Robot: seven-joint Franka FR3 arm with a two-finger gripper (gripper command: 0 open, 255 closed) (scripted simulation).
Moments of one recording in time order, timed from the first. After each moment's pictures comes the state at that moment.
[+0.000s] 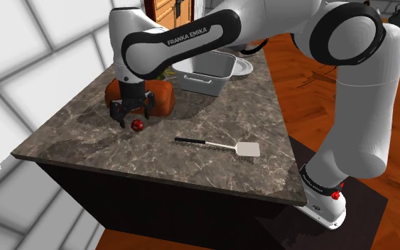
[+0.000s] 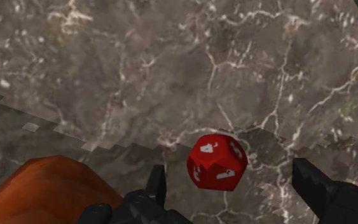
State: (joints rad) arm 0.32 0.45 0.40 -1.55 -0.01 2.04 0.59
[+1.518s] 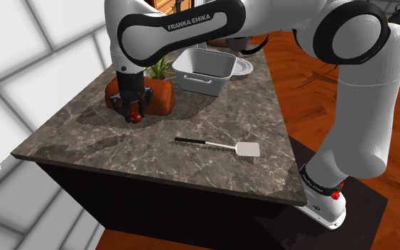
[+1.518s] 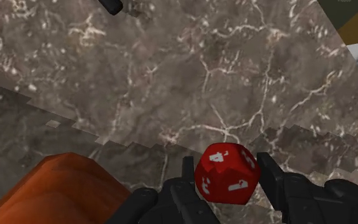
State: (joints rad) arm 0.32 0.44 0.40 -1.50 0.00 1.95 0.60
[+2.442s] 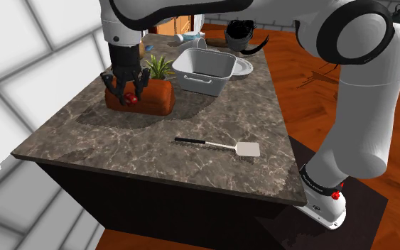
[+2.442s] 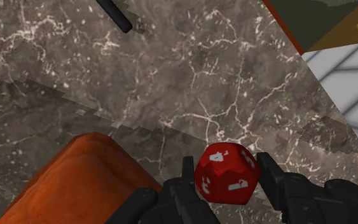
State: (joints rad) arm 0.33 0.42 0.41 -1.33 0.00 1.77 0.62
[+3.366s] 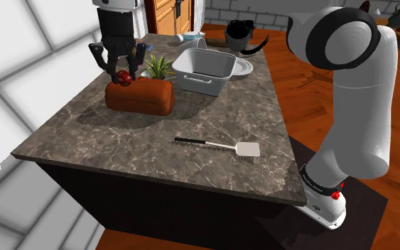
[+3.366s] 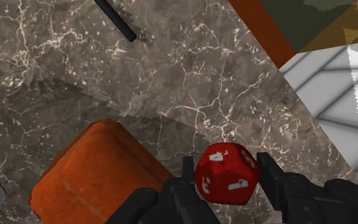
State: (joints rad) arm 0.37 0.49 0.41 -1.03 -0.03 1.54 0.64
